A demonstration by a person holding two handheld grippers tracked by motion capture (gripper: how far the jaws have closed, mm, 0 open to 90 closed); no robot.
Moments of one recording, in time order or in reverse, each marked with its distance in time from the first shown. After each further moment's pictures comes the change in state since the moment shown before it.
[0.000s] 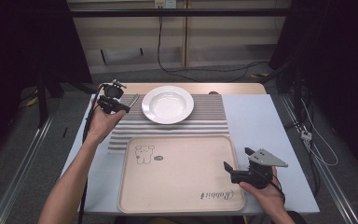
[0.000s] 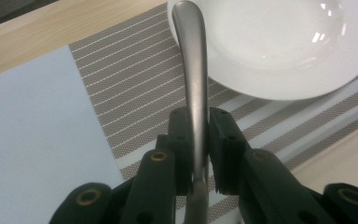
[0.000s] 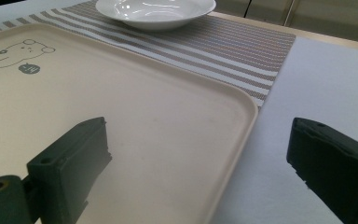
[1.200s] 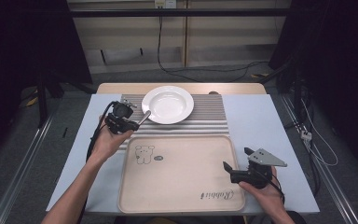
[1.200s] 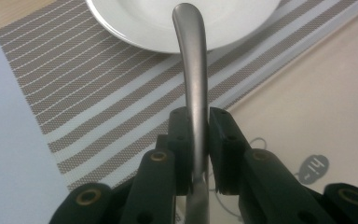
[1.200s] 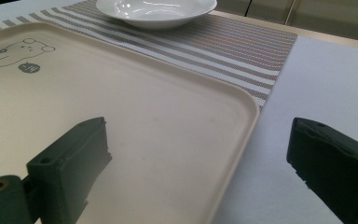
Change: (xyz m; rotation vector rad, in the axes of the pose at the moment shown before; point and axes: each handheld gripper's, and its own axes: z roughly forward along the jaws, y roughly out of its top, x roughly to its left) left arm -0.058 -0.037 -0.013 0.004 -0.067 0.097; right arm 0.000 0.000 0.001 0.003 0.002 -0.003
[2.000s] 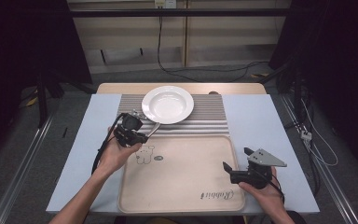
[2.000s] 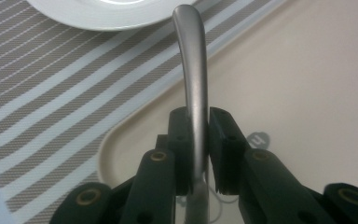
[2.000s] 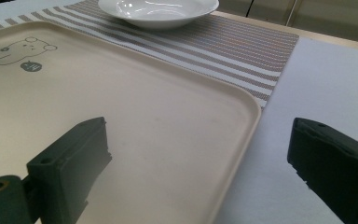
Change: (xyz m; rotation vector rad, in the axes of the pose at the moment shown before) left arm -0.043 -0.015 0.001 0.017 -0.050 0.015; right arm 0.001 0.000 0.000 -0.001 0.003 -0.010
